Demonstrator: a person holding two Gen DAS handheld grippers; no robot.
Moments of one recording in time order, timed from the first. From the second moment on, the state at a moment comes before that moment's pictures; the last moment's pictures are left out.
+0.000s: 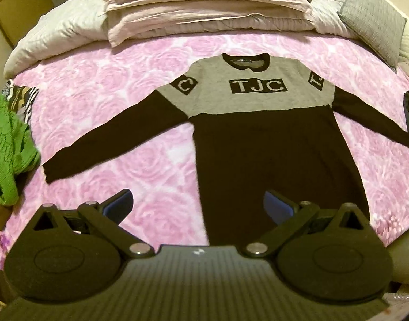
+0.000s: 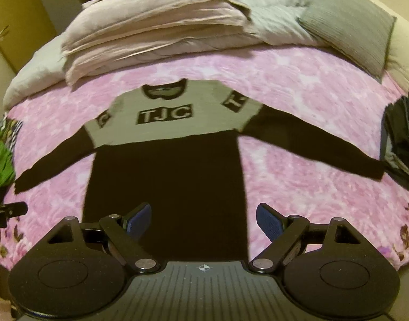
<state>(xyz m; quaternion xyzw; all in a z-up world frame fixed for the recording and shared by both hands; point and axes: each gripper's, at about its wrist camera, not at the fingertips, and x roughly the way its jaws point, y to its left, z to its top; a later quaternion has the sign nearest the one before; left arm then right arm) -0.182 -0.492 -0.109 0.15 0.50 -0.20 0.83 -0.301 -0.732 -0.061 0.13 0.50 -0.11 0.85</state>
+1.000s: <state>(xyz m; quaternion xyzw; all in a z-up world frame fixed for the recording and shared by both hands) -0.224 -0.487 -0.103 0.13 0.52 -0.17 0.82 -0.321 -0.706 -0.076 0.08 0.54 -0.05 0.83</state>
